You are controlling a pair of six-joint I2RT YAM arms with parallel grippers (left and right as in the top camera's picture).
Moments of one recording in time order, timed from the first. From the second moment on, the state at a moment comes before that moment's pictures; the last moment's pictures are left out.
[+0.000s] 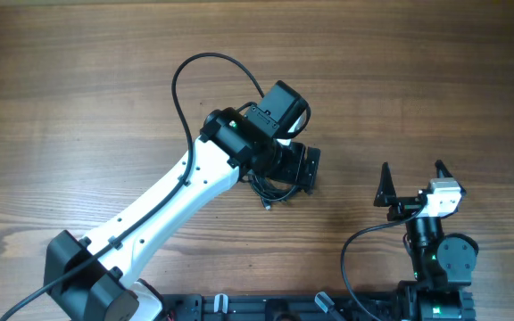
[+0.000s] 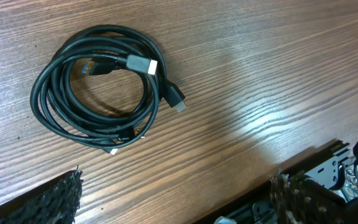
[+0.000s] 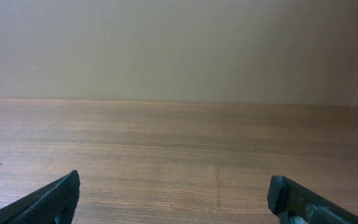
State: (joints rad) left arm -0.75 1.63 1.46 -1.04 0.21 -0.49; right arm -0.03 0.03 0.01 0.00 -0.07 -0.01
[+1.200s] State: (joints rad) left arm -0.58 1.76 1.46 -1.17 0.03 -0.69; right arm -0.03 0.03 0.01 0.00 -0.07 -0.01
